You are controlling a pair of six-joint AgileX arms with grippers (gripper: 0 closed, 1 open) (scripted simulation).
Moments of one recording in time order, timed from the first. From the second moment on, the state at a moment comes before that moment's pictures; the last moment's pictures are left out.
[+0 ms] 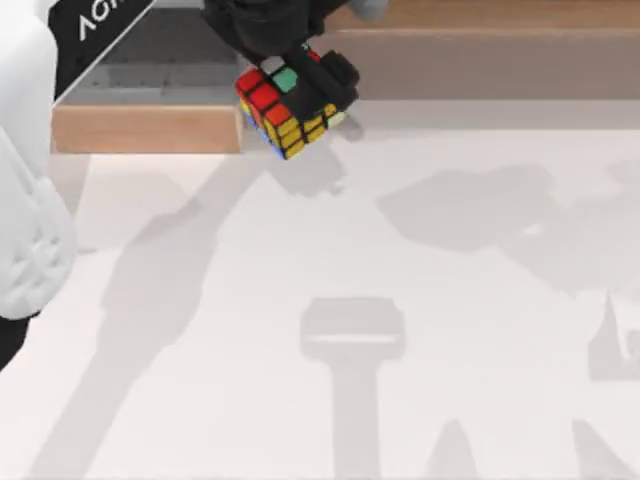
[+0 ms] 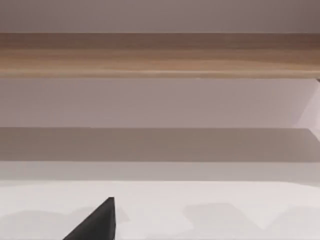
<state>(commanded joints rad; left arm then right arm) -0.52 2.32 2.41 -1.37 -0.02 0.43 0.00 0.00 0.00 0.00 0.00 0.00</state>
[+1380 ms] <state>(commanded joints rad) 0.33 2.77 2.90 -1.70 0.02 0.36 0.00 0.00 0.00 0.00 0.00 0.00</state>
